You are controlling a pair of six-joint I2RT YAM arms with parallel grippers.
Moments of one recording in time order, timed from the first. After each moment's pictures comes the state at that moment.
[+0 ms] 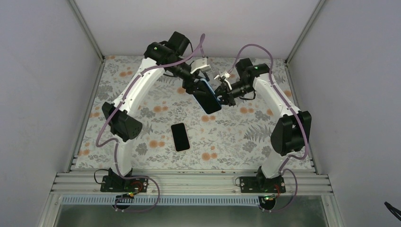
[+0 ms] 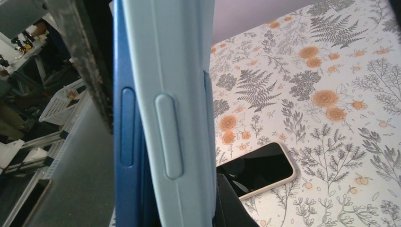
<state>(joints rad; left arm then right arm) -0.56 2.06 2.37 -1.38 0.86 0.69 0.31 1.74 1.62 -1.30 -1.22 -0.97</state>
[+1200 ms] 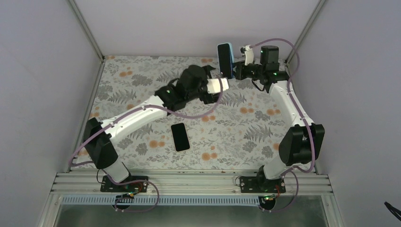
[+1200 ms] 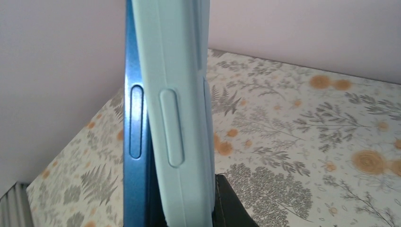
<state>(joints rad) -0.85 1.63 1.56 -0.33 -0.03 0.68 0.13 1.58 1.45 -0.44 -0.75 0.02</state>
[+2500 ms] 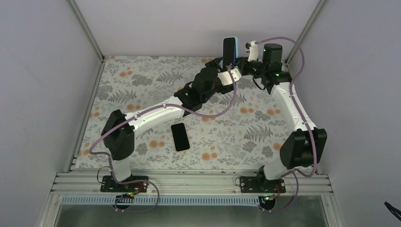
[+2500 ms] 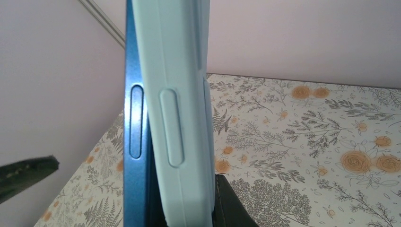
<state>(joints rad) -0.93 1.83 1.58 0.12 -0.30 0.61 0.13 1.54 1.46 -0.37 -0.63 0.21</state>
